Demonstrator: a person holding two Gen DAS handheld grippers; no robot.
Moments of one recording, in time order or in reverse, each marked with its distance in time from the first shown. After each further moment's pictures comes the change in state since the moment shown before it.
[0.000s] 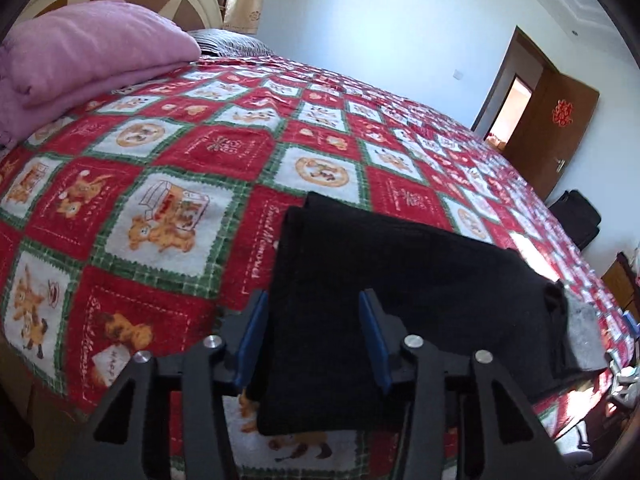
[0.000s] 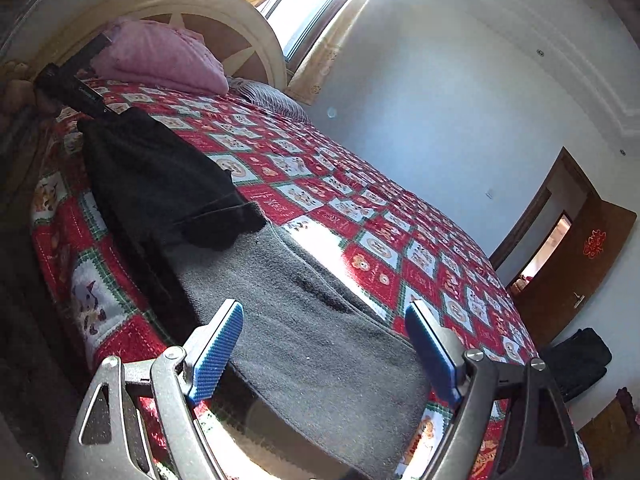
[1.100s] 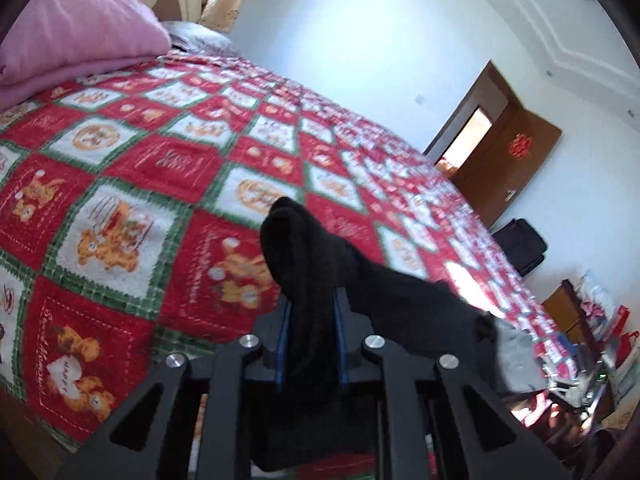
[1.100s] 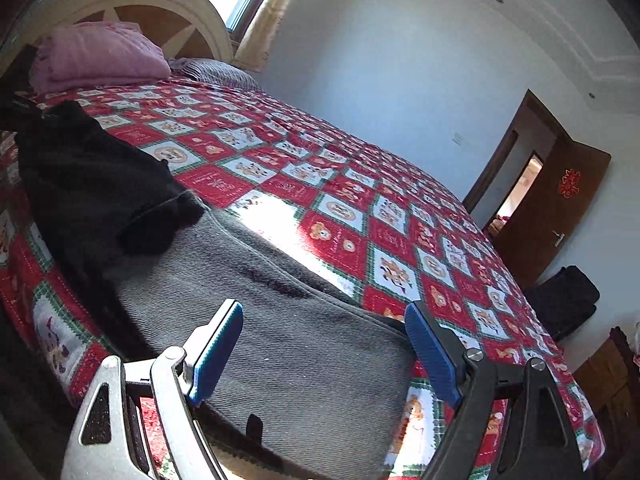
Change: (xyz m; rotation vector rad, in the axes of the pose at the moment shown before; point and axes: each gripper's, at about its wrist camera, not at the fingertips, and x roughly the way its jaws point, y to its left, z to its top) left arm -0.029 -0.017 0.019 -0.087 -0.039 -0.263; right arm 0.021 -0.035 0.003 0.150 0.187 -0.145
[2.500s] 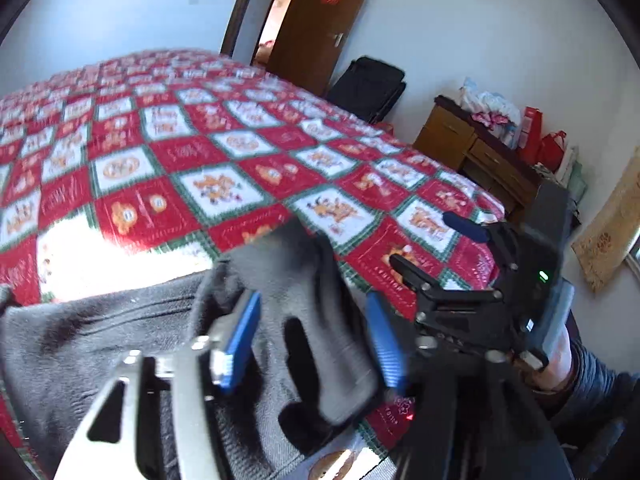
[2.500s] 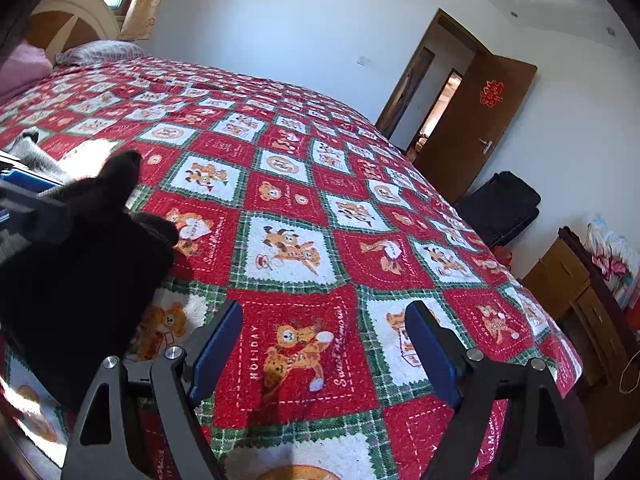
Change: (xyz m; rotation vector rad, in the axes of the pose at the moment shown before) left arm 0.129 -0.380 -0.107 0.564 0.363 -0.395; right arm 0.020 -0.151 -0.076 0.257 0.202 -0.215
